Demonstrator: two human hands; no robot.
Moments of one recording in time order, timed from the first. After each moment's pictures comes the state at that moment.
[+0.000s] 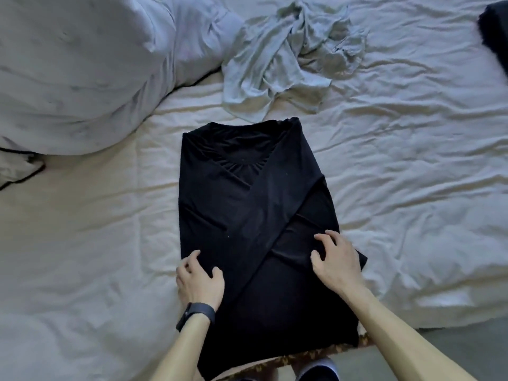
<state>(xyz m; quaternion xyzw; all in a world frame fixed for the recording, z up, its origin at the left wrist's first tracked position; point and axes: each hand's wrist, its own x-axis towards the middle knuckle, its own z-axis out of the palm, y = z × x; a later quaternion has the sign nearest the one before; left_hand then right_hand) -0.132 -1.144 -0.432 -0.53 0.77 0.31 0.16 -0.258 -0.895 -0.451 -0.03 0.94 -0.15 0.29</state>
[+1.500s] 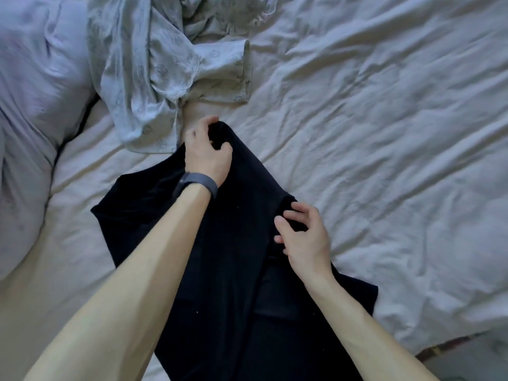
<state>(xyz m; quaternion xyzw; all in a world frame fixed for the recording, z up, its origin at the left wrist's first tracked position) -0.537 -1.108 -0.499 -0.22 0.90 0.35 0.11 -0.390 -0.934 -0.485 0.36 0.67 -0.60 0.24</state>
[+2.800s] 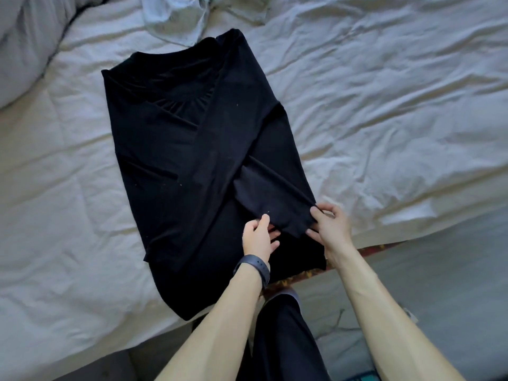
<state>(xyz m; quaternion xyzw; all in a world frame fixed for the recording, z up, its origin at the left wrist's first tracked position) -0.160 -0.959 -0.467 -0.58 0.41 0.67 0.20 -0.210 -0.827 -0.458 0.46 0.63 -0.57 0.26</state>
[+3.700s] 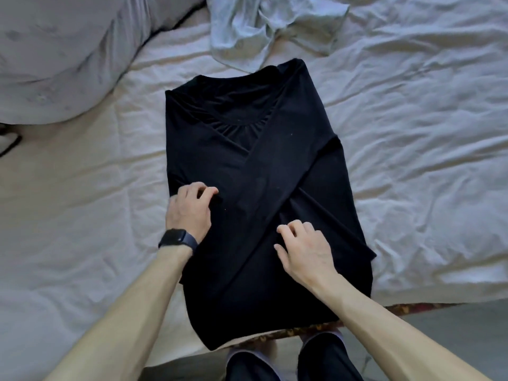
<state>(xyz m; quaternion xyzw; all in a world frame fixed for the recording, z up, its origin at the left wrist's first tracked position) -0.198 -1.209 -0.491 -0.14 0.99 0.07 0.06 -0.211 -0.936 -0.501 -0.28 0.94 -0.11 0.14</state>
